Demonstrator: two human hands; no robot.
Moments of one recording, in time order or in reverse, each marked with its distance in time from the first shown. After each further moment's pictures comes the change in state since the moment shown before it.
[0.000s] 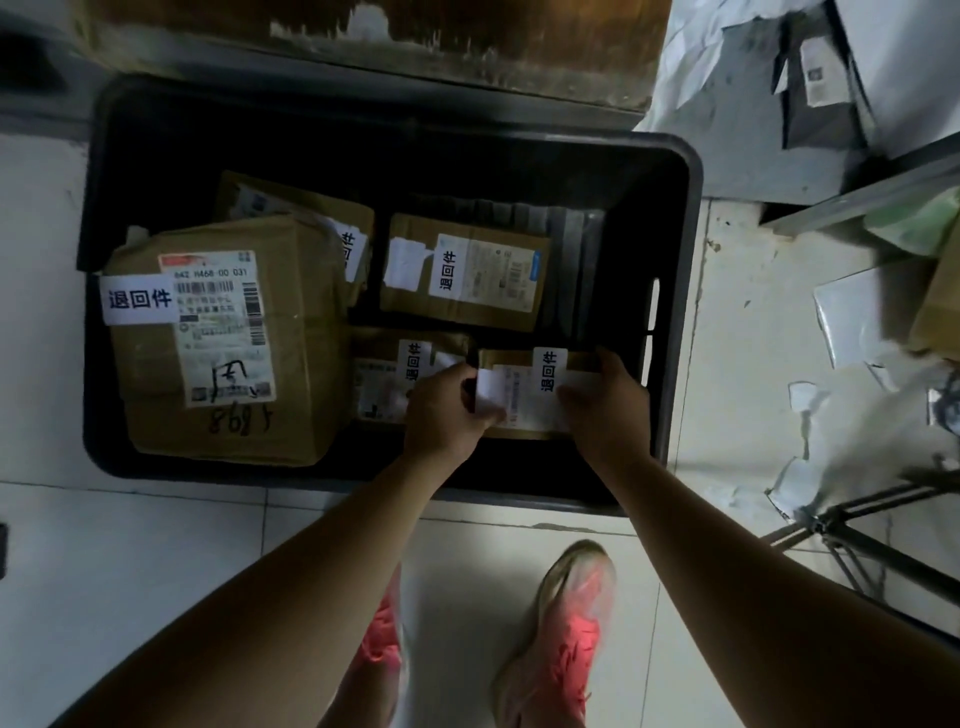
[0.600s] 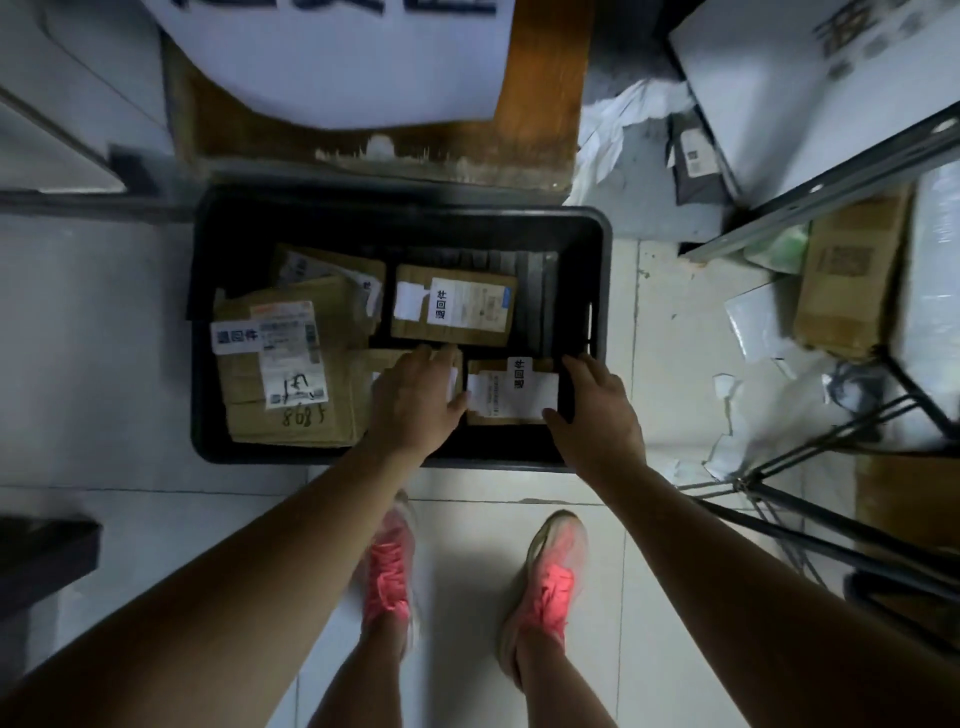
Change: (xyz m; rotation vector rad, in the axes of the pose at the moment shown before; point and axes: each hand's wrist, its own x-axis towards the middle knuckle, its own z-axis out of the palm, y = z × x) left_hand -0.068 0.093 -0.109 0.616 0.092 0.284; right_hand -0.100 -0.077 -0.096 -0.466 -0.091 -0.193
